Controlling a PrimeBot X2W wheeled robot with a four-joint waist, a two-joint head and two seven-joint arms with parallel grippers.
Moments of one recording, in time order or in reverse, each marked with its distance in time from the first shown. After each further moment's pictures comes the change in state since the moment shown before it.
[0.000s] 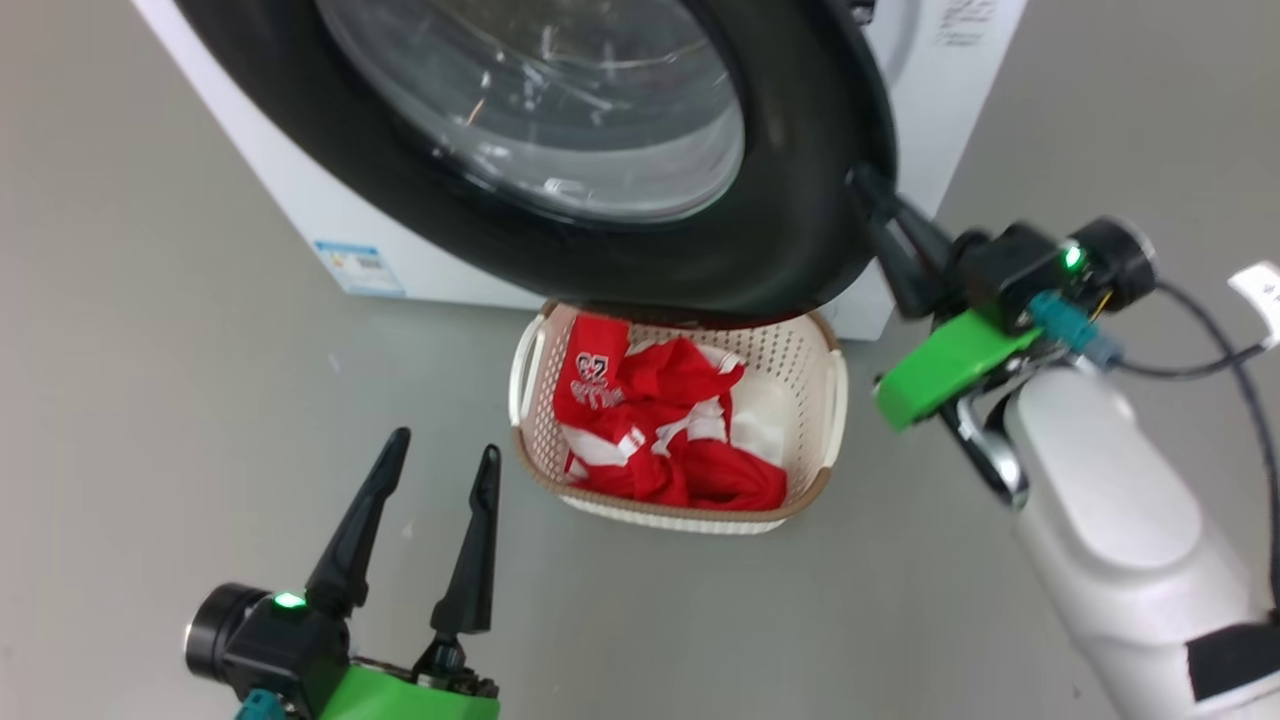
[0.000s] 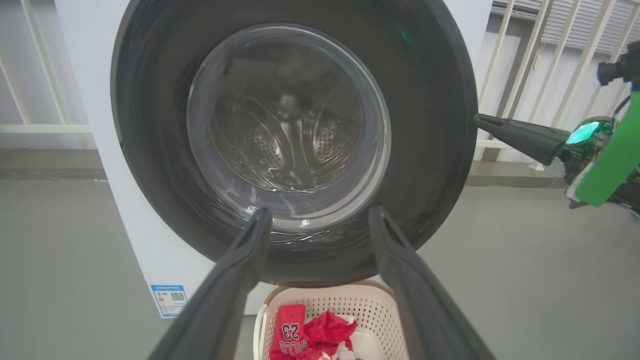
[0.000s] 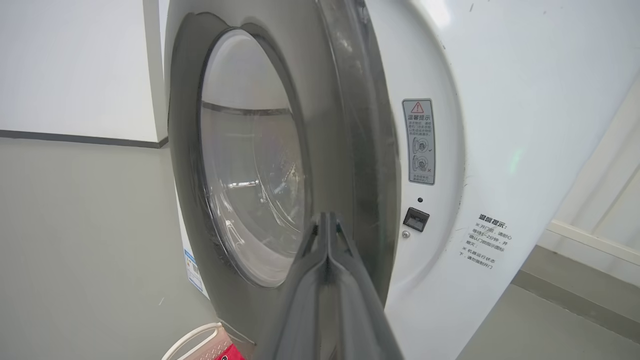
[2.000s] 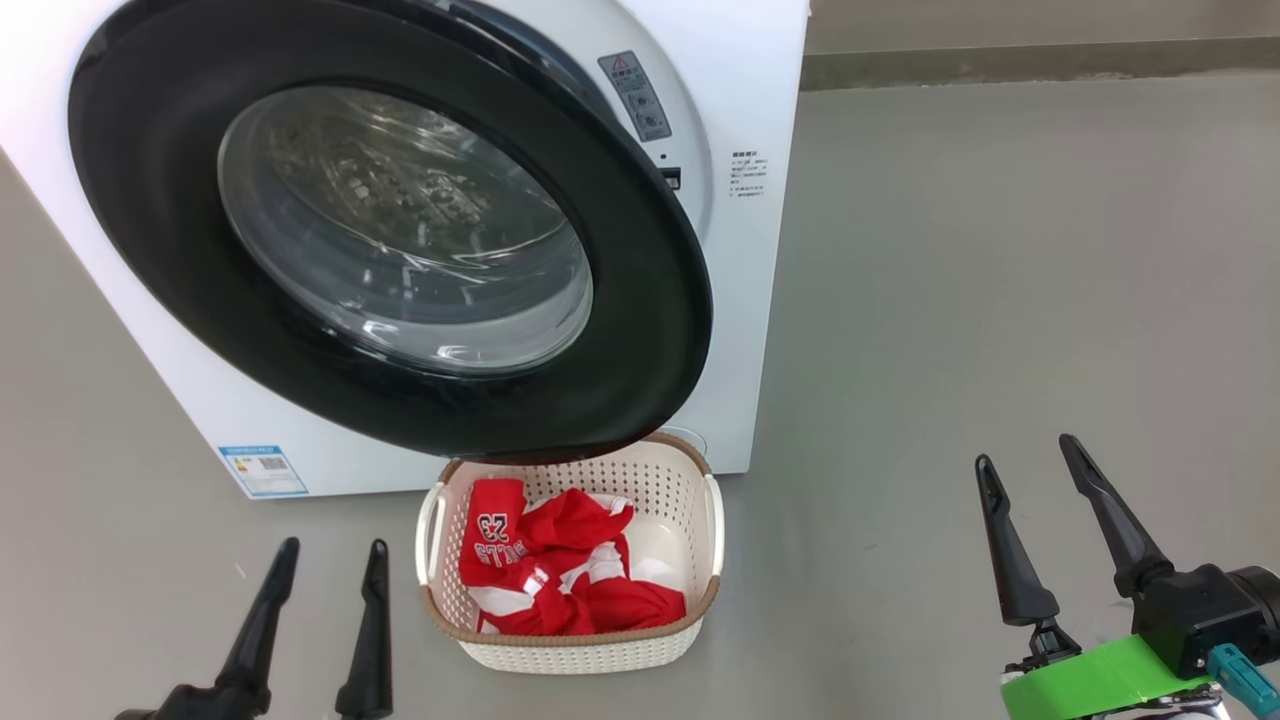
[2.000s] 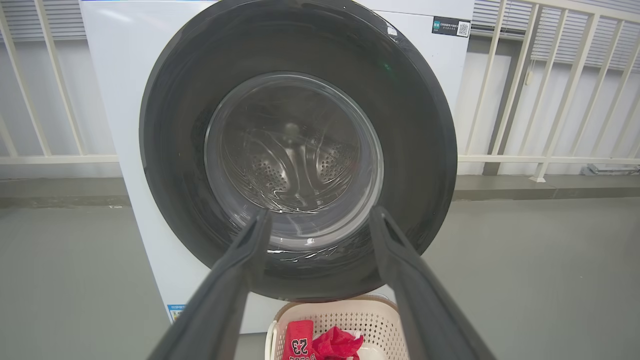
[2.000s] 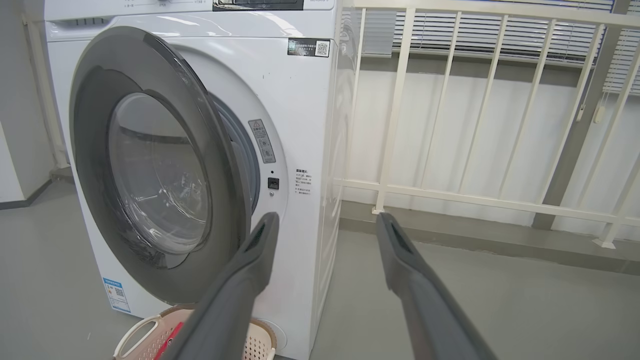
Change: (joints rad) left arm 0.150 0.038 0.128 0.043 -0.006 0.041 0.000; right arm 0.705 0.057 -0.320 -0.514 -0.032 0.000 0.000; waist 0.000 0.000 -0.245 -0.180
